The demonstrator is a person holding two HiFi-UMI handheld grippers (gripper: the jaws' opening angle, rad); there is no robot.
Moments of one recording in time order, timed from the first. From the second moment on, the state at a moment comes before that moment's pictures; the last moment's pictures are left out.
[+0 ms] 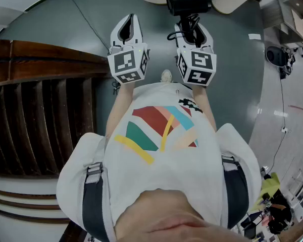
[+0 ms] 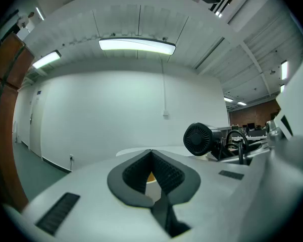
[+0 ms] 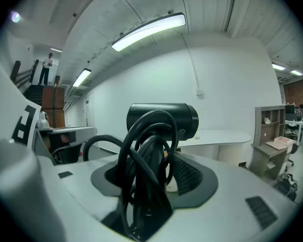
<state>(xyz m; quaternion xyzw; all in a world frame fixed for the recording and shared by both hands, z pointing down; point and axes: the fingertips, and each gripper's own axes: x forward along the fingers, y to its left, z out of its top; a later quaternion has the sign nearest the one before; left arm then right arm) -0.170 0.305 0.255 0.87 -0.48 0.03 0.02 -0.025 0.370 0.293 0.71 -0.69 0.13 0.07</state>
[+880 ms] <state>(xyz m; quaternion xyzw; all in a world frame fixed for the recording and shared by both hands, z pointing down) -0.156 0.278 0.230 0.86 -0.51 0.04 -0.04 0.005 0.341 0.272 0.70 -0.71 0.07 0.04</state>
